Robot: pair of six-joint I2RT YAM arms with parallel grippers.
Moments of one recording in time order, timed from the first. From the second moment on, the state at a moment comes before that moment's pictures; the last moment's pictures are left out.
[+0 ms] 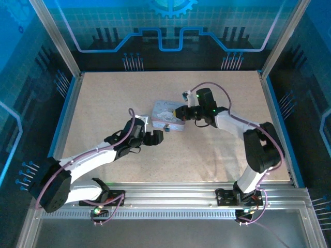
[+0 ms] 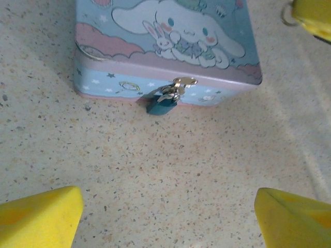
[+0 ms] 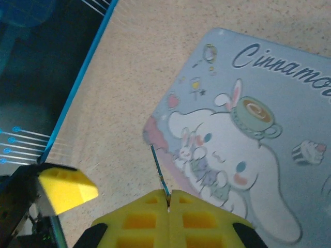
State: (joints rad) left arm -0.60 1.25 0.63 -0.10 0.04 -0.58; right arm 0.41 1.72 1.08 -0.05 -0.62 0.42
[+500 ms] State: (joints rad) left arm -0.60 1.50 0.69 0.02 0.08 -0.55; right arm 0.41 1.85 1.11 -0.05 -0.62 0.46
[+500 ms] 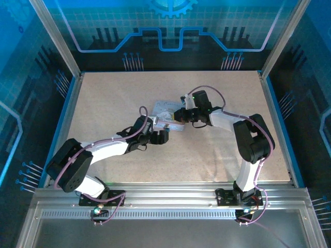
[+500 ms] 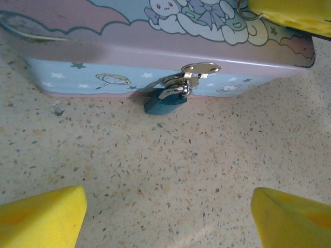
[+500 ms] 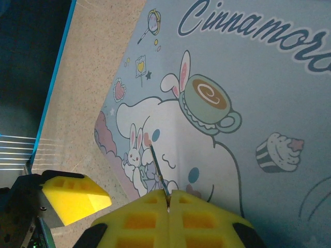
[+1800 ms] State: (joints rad) left arm -0.64 1.80 0.84 0.19 -0.02 -0.44; right arm 0.41 1.85 1.11 -0.07 -0.61 0.43
